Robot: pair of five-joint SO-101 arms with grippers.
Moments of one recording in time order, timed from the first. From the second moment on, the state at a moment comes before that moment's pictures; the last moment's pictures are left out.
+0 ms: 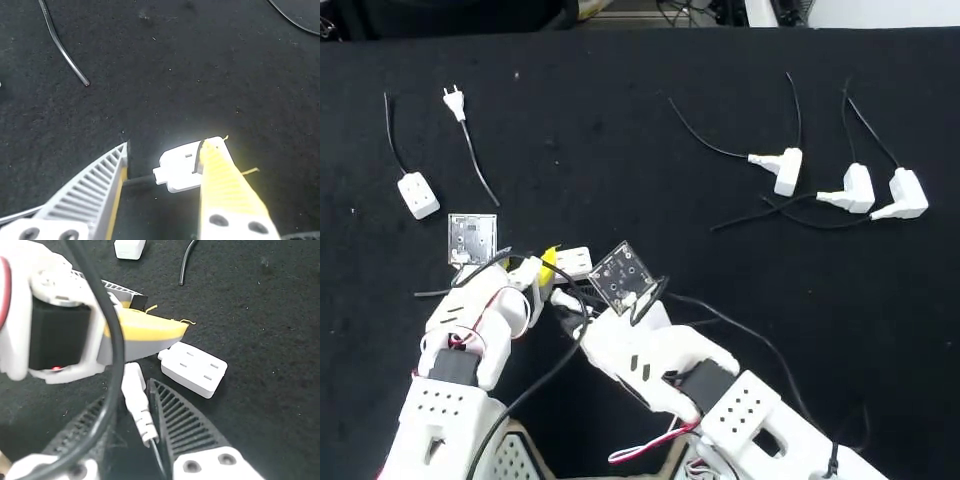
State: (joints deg) left arm 3.9 -75.7 93.8 25.1 5.1; right arm -44.6 -68.8 89.0 19.8 -5.8
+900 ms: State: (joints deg) left arm 4.0 -75.7 94.1 24.9 5.1; right arm -44.5 -69.0 88.9 22.5 -1.0
